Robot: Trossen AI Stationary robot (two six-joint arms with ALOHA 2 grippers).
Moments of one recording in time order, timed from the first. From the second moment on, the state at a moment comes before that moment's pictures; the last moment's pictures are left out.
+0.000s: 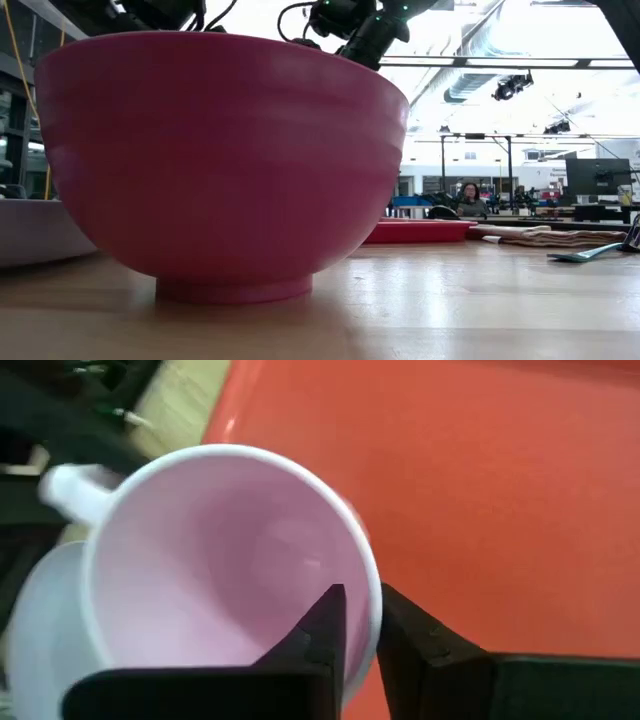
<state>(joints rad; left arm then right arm) 0.27 1.08 0.61 -0.04 -0.09 0.02 -0.27 1.89 1.64 -0.65 -0.10 0.70</state>
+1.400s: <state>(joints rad) 0.27 1.08 0.61 -0.14 -0.61 -0.20 -0.27 1.89 1.64 -0.59 -0.12 0.66</state>
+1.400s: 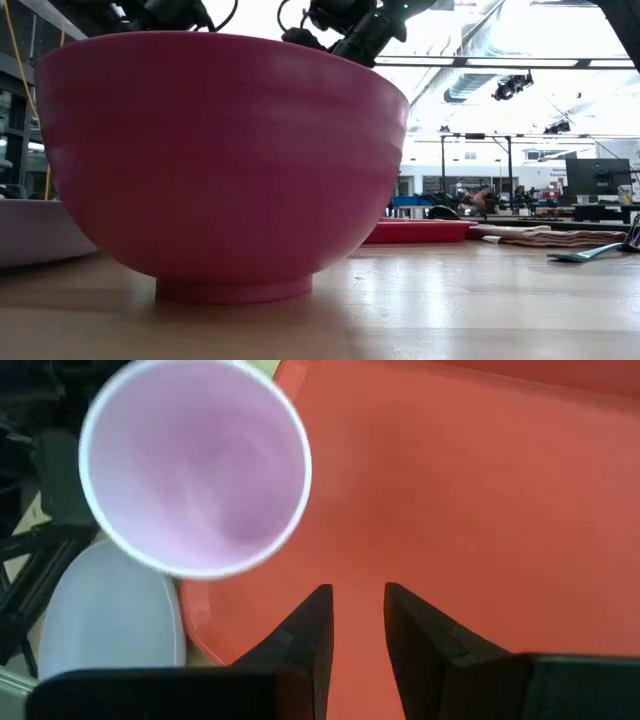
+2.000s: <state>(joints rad) 0.27 0.90 0.39 -0.11 -0.87 -0.62 -0.27 1.89 1.64 -0.66 -0.11 0.58</state>
